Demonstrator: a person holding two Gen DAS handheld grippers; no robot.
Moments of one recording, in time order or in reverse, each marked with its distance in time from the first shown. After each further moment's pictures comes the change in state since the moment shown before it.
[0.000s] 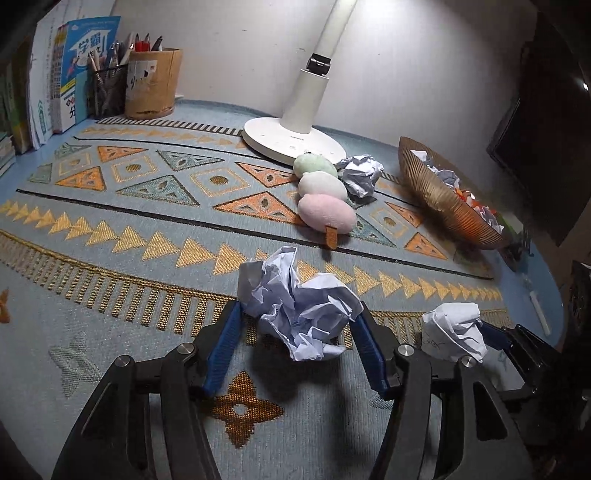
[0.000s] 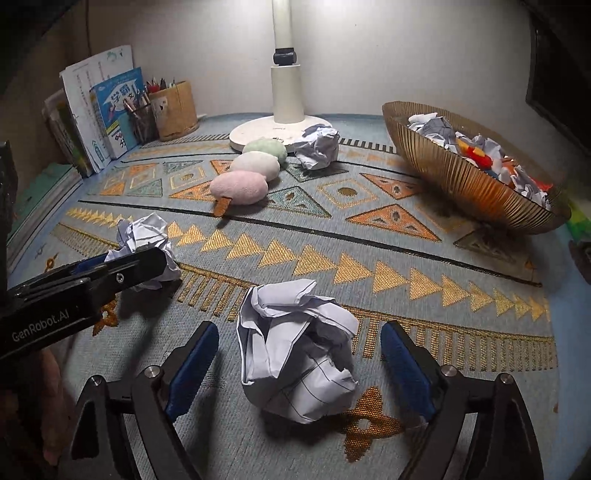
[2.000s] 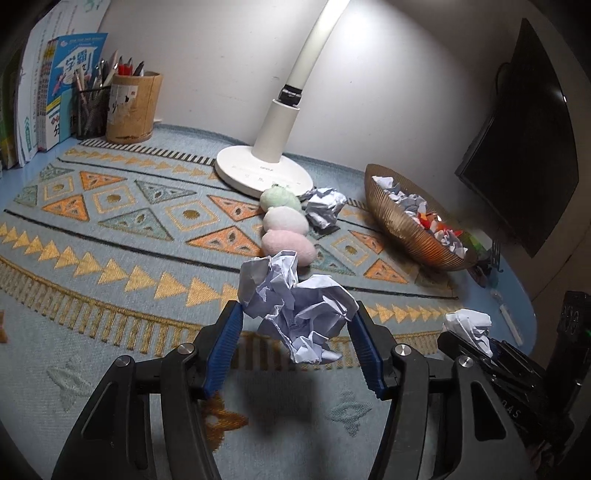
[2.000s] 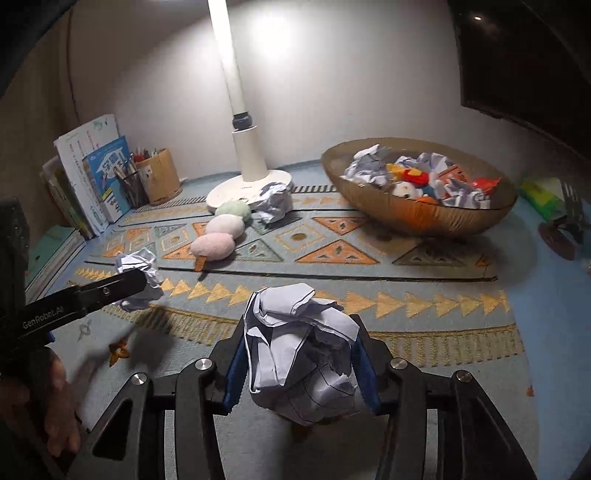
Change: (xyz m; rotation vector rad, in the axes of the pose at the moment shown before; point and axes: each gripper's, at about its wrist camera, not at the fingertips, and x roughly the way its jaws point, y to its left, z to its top) left arm -0.026 -0.024 0.020 0.023 -0.077 -0.107; right arm -0.072 -0.068 -0.006 0.213 -0.240 -0.037
